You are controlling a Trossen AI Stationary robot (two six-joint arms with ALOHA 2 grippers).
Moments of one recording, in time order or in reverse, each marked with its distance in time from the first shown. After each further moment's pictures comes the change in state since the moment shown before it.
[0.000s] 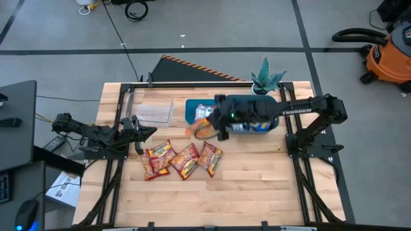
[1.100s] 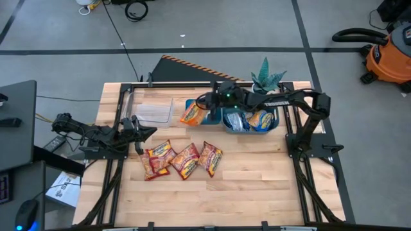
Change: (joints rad) left arm 0.000 0.000 0.000 0.000 0.000 -0.001; right arm -0.301 0.177 -0.198 0.680 -0.325 0.049
